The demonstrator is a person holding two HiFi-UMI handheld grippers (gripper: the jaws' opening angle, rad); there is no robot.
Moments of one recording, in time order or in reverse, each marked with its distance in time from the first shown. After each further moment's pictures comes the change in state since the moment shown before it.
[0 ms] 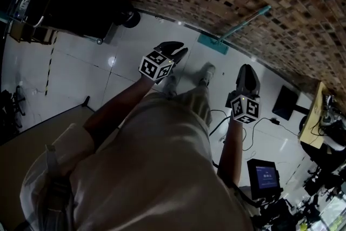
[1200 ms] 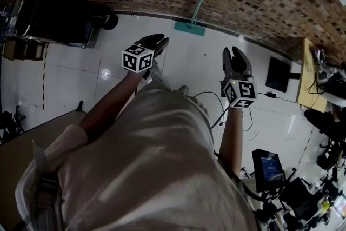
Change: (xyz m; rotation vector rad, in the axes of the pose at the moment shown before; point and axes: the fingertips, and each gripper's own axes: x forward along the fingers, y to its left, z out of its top) left arm 0.016 -0.178 -0.015 -0.043 -0.032 0.002; right arm -0.176 -0.086 0.014 -0.039 0.023 0.089
